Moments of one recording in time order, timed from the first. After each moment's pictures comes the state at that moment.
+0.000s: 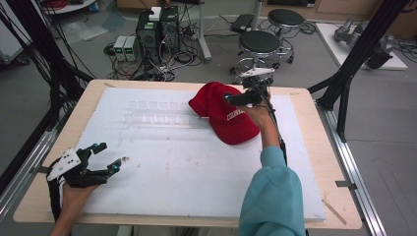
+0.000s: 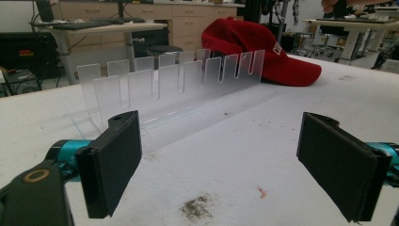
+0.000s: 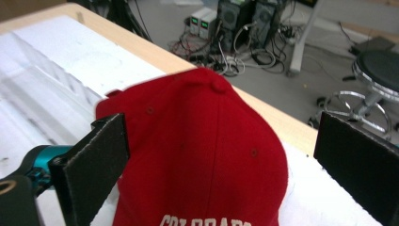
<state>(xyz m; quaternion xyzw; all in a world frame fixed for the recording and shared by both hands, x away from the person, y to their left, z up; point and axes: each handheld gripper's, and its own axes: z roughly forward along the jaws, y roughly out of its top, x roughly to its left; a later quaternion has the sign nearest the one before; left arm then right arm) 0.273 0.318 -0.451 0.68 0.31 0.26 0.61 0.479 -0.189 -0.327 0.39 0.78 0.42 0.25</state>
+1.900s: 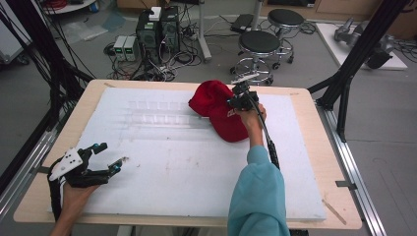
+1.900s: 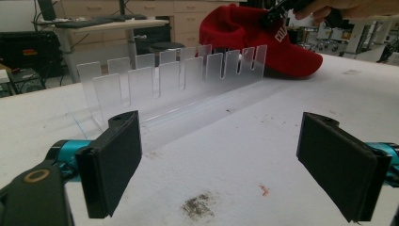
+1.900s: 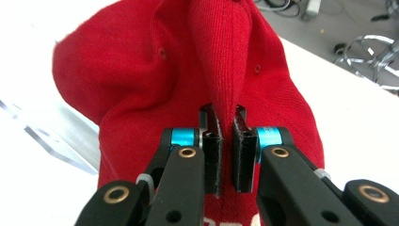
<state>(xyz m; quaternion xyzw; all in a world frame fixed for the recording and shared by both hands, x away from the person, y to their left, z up) 0.273 0.316 -0.451 0.68 0.31 0.27 0.60 0.495 -0.172 -0.361 0.41 0.81 0.35 0.21</state>
